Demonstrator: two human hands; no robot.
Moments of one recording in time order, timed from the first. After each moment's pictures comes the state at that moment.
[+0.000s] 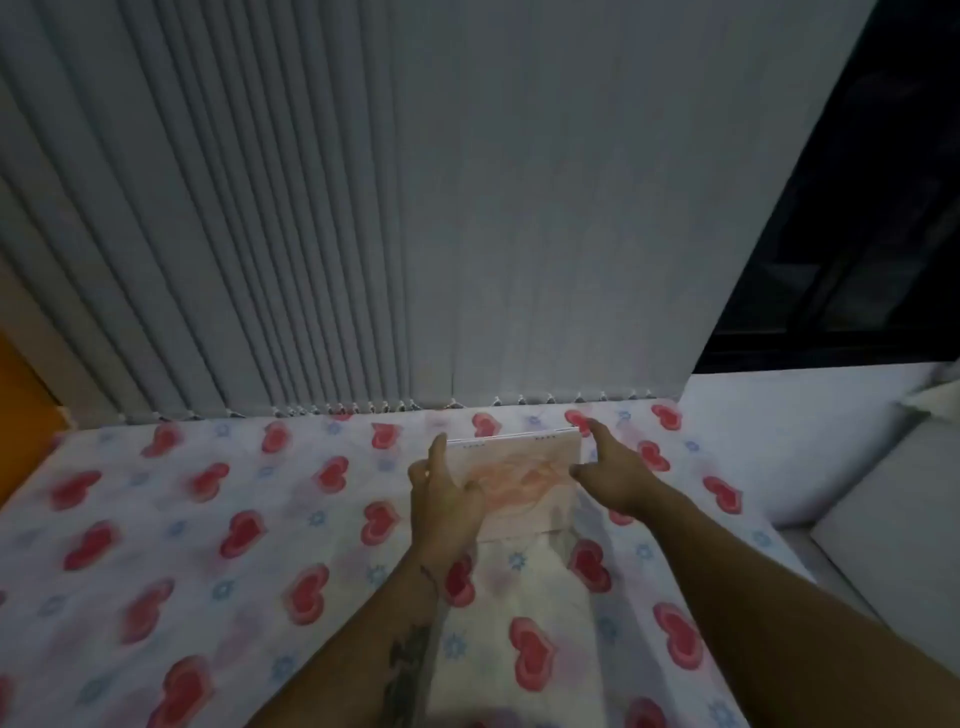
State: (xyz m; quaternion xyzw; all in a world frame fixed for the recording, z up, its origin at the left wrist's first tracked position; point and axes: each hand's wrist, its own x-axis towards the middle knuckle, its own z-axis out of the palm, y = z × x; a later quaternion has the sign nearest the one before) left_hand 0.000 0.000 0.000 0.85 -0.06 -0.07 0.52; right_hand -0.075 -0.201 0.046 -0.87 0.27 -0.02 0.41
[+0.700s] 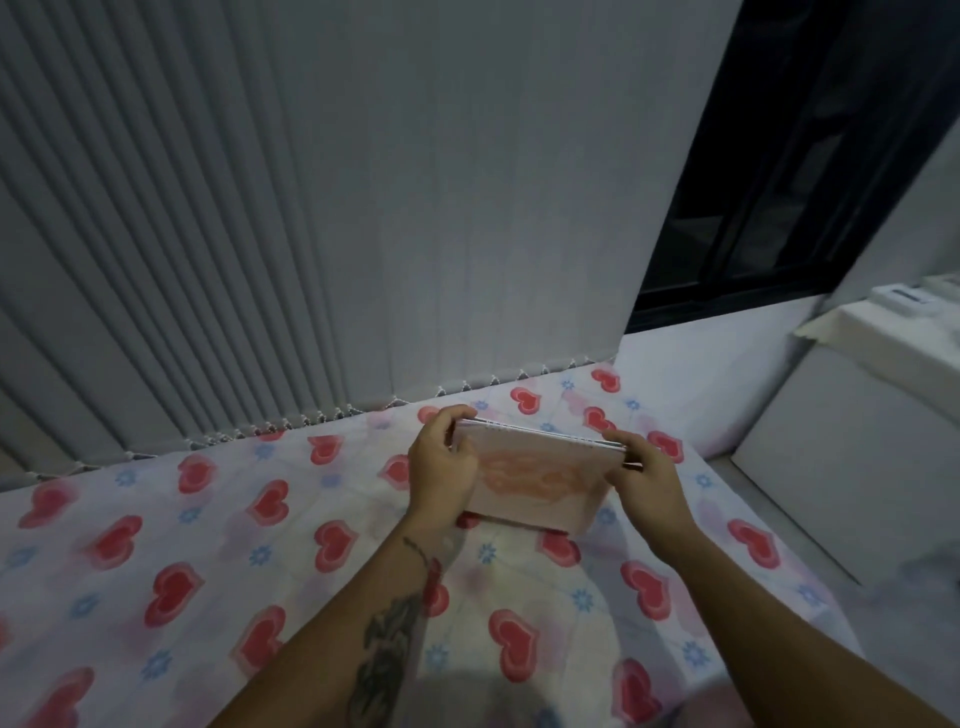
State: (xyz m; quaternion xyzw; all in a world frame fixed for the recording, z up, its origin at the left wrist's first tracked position) left_hand 0.016 -0.040 0.033 0.76 -0.21 -0.07 0.61; right_hand -0.147 -0.204 0.025 -0.74 0.37 -0.27 0.49
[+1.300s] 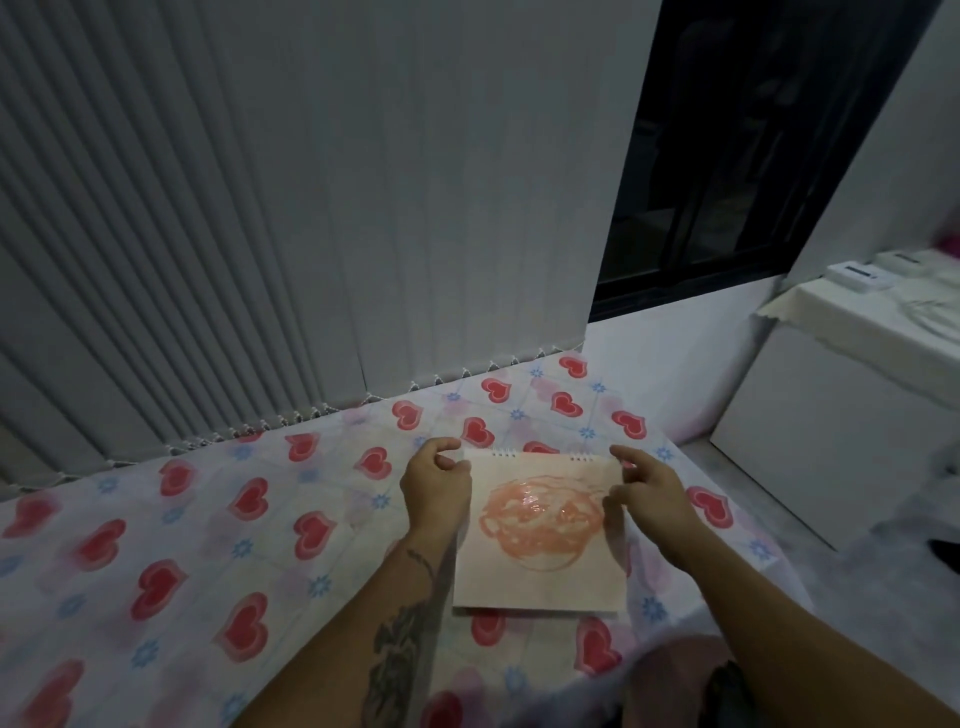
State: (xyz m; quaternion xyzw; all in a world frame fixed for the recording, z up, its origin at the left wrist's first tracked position) left_hand -0.044 -0.054 0.011 0.79 -0.07 -0.11 0.60; right_hand -0.224 -0.212 0.022 -0.71 0.42 -0.18 0.53
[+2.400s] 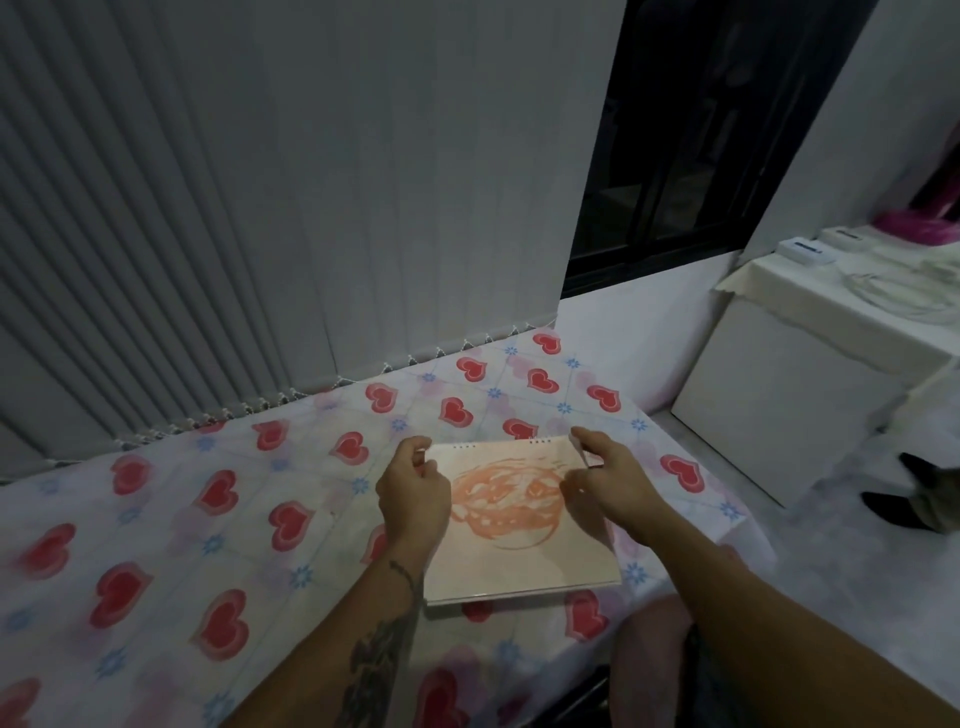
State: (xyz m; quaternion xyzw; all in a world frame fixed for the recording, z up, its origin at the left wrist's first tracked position) left_hand -0.045 -0.036 -0.017 0.82 -0.11 -0.09 0.56; right_hand -0.212 -0.183 0.020 -0.75 0.41 -0.14 0.50
